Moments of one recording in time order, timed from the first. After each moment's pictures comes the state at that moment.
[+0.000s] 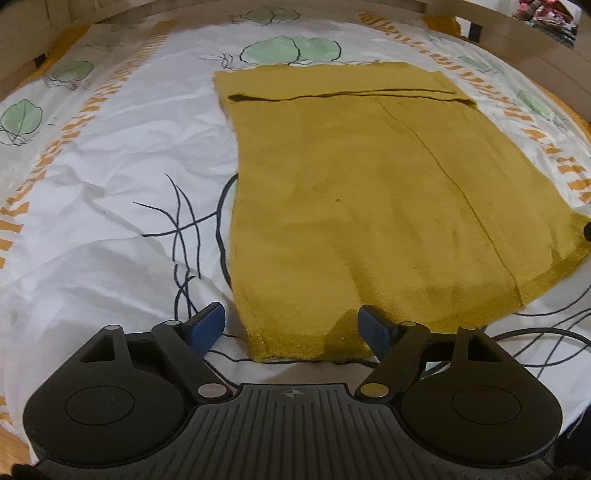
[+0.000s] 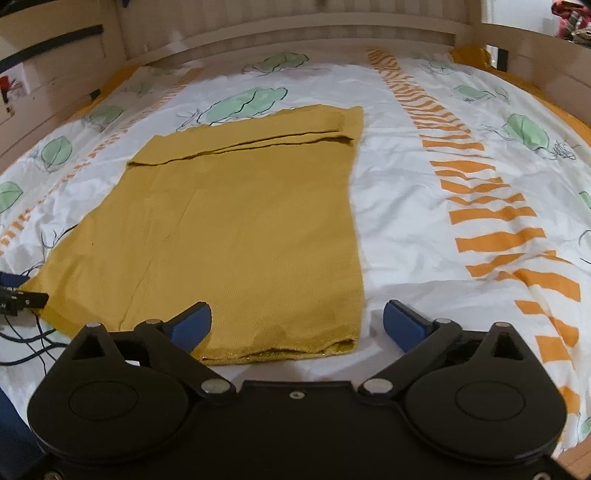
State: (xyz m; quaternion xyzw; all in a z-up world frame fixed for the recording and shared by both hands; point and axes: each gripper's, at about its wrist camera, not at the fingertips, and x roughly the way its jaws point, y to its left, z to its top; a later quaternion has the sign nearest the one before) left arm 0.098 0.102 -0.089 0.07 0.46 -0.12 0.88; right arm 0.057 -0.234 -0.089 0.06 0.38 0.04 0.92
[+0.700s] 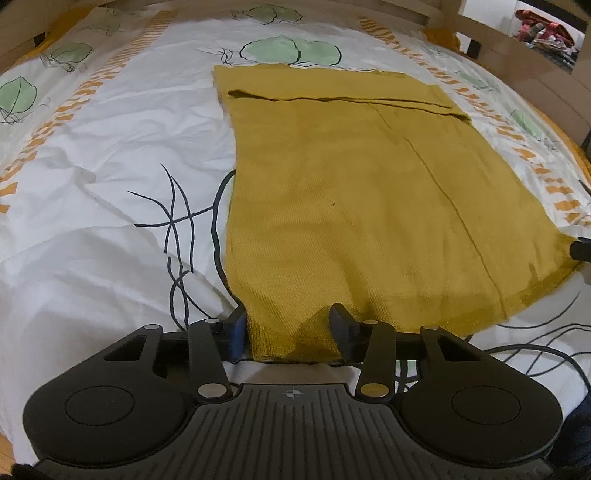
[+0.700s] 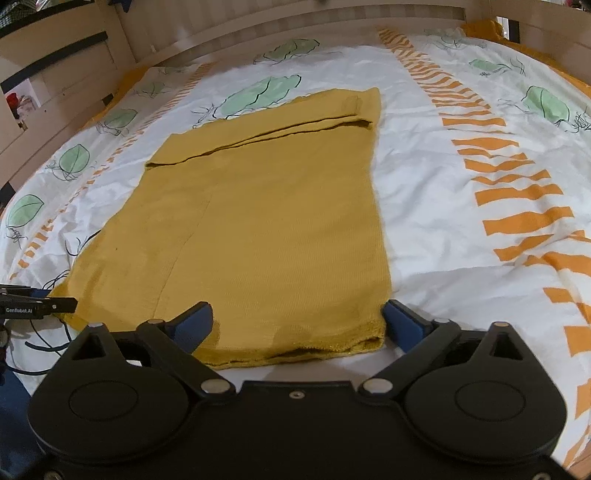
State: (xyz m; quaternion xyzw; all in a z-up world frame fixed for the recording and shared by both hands) left arm 0.102 0.115 -0.088 0.02 0.47 -0.14 0.87; right arm 0.063 -0.239 -0.088 0.11 0.40 0.08 0.91
